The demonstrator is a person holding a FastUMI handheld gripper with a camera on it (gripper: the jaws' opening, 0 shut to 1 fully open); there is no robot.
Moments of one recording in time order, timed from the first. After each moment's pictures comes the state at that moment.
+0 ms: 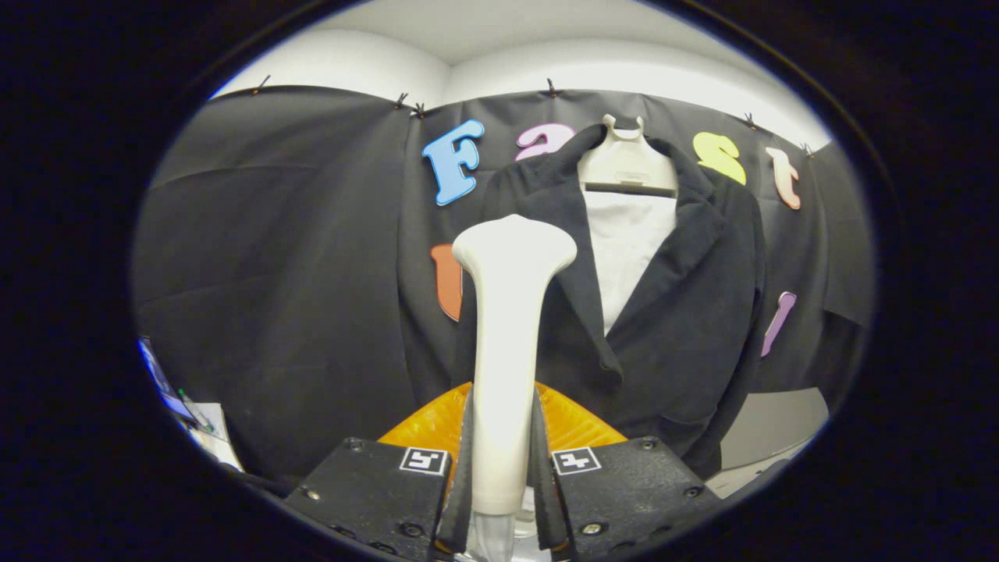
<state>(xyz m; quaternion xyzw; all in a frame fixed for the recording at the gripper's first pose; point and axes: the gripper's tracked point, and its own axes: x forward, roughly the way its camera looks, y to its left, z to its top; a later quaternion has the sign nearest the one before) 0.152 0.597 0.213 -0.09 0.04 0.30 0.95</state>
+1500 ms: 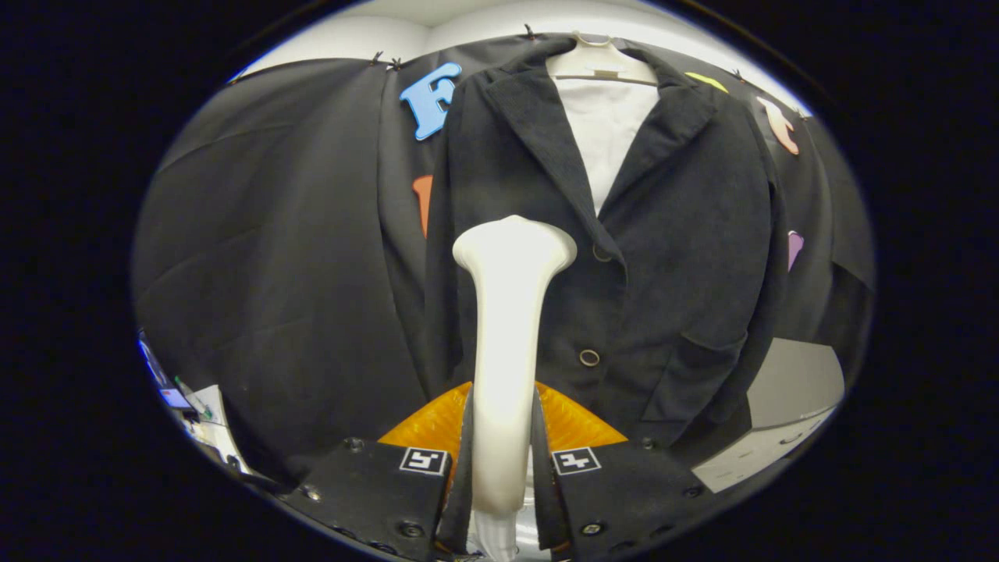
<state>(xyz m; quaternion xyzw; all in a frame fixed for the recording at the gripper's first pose) 0.190 0.560 0.105 -0.10 0.16 0.28 0.94</state>
